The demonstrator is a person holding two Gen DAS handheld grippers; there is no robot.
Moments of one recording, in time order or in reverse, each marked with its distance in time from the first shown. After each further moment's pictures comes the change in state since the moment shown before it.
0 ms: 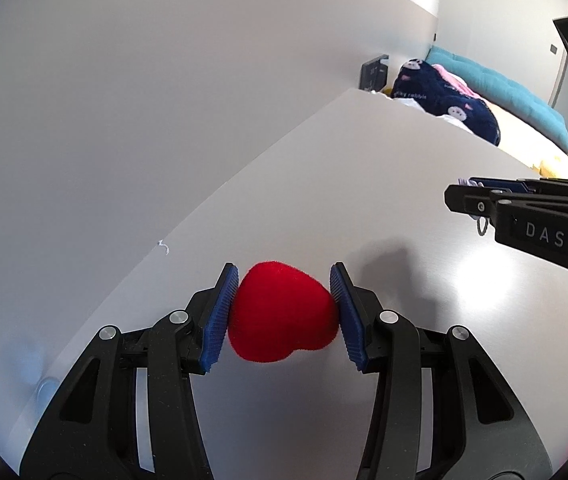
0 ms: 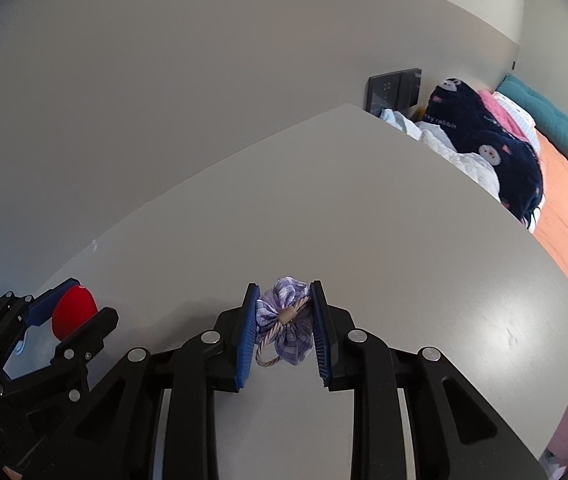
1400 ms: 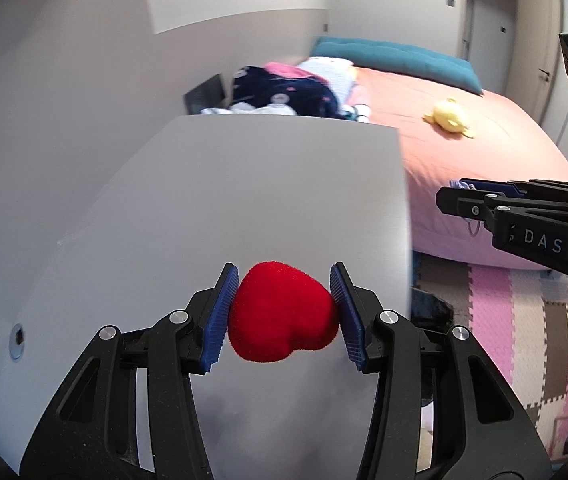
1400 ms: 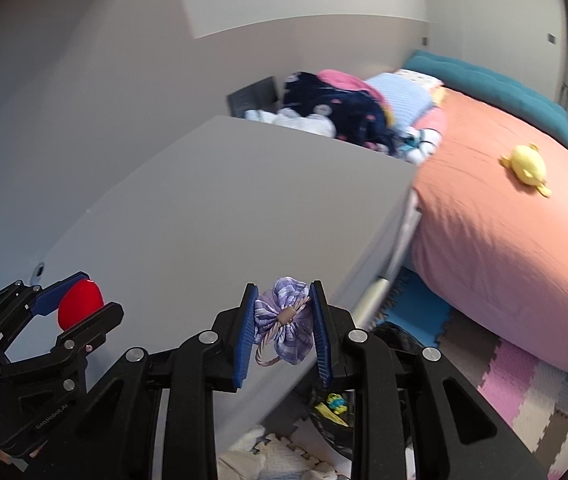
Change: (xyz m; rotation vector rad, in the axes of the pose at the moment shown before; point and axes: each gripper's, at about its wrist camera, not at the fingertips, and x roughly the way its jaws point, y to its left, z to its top) left arm -0.130 -0.233 -0.071 0.271 -0.054 -0.171; right arm -0.198 -0.156 -0.195 0.228 -0.127 -0.081
